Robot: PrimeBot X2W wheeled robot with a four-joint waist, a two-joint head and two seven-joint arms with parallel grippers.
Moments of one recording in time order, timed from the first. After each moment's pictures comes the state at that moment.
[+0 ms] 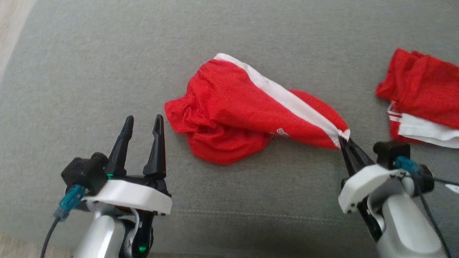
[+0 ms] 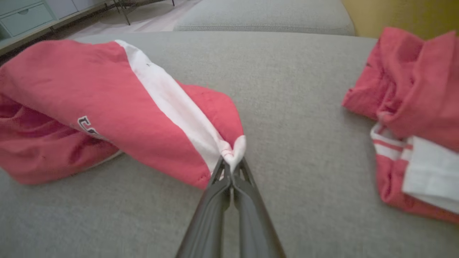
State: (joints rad) left arm -0.11 0.05 -0.29 0.08 -0.40 0.08 -0.25; right arm -0.42 -0.18 0.28 0.82 0.09 0.12 -0.12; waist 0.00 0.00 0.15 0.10
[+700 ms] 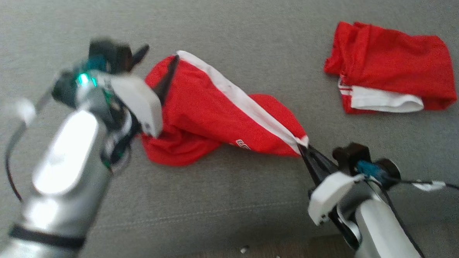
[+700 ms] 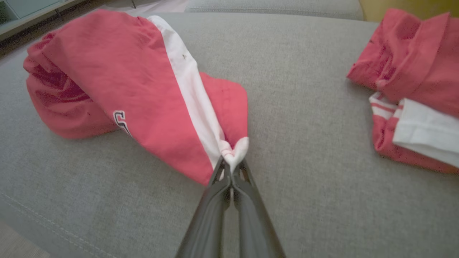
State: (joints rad) left arm -0.58 0.18 -0.37 0.34 -0.32 -0.07 0.18; right arm -0.31 -0.17 0.45 0.54 0.10 0.12 0.03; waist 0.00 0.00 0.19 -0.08
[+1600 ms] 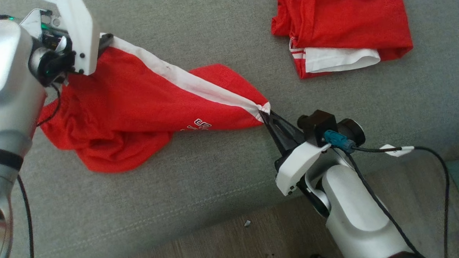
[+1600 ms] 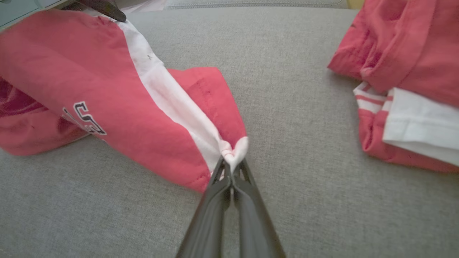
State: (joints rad) left arm -1.05 0.37 -0.58 0.79 -0.57 -0.13 0.68; right arm -0.54 -0.10 0.61 0.68 0.14 0.12 -0.08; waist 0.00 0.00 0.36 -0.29
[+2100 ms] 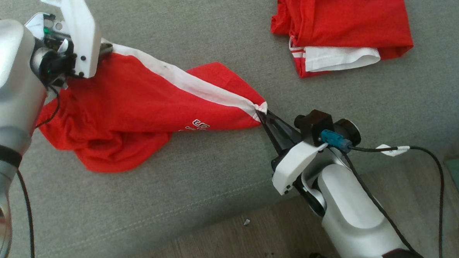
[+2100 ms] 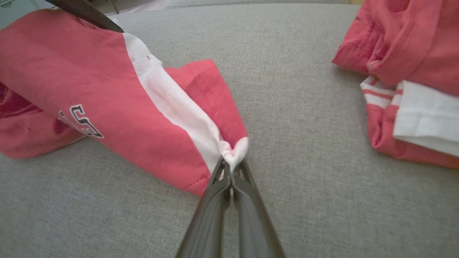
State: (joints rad) left arm -1.09 0.37 -0.69 0.85 -0.64 -0.13 0.72; right arm -0.56 -0.08 0.62 0.73 0.15 0.12 -0.11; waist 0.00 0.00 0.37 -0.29
